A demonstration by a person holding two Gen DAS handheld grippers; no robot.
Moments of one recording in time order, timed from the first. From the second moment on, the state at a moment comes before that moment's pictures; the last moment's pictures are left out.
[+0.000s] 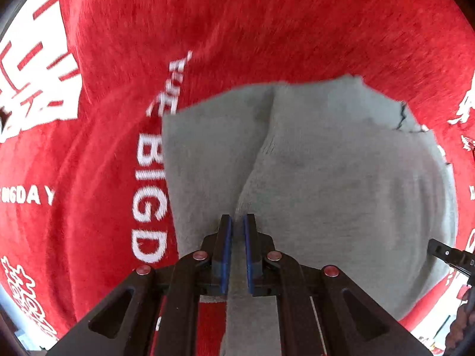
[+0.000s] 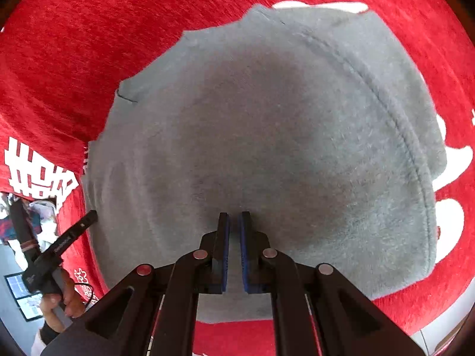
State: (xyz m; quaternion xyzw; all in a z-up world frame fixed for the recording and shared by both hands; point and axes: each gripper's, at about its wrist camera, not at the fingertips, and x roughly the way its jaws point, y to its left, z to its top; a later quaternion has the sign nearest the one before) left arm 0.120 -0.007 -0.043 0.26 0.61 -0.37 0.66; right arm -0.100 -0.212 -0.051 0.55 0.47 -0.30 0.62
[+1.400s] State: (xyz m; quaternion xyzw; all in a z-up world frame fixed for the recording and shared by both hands) left arm 0.157 0.037 -0.039 0.27 0.59 -0.29 0.70; right arm -0.052 -0.147 -0.026 0.52 0.49 -0.26 0.65
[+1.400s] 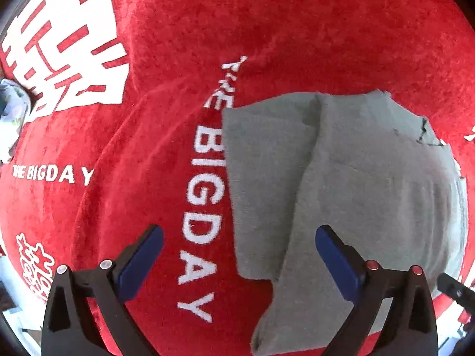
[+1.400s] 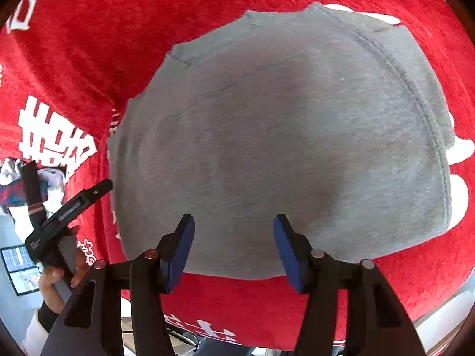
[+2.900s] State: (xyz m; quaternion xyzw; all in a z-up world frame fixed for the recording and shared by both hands) left arm 0.165 0.024 -0.080 0.14 0.70 -0.38 0.59; right arm -0.077 -0.041 -0.109 0.78 0.26 -0.18 0.55
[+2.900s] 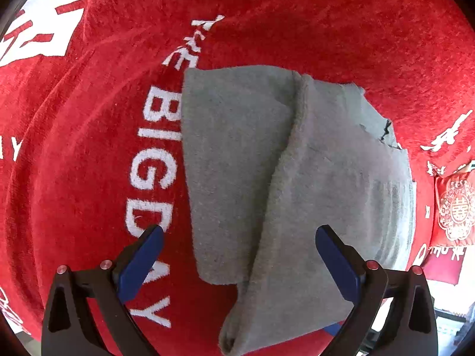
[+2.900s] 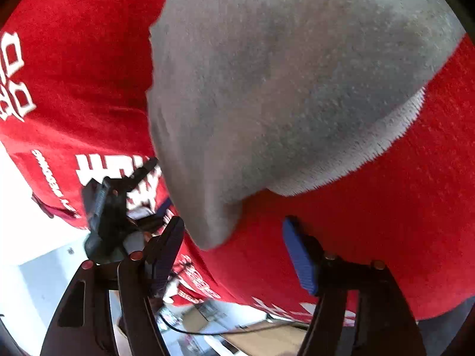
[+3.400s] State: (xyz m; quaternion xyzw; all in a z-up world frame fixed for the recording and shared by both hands) left arm 0.162 0.008 -0.078 0.08 0.73 -0.43 0.53; right arm -0.031 -0.079 -0.098 0.81 0.15 -0.09 0.56
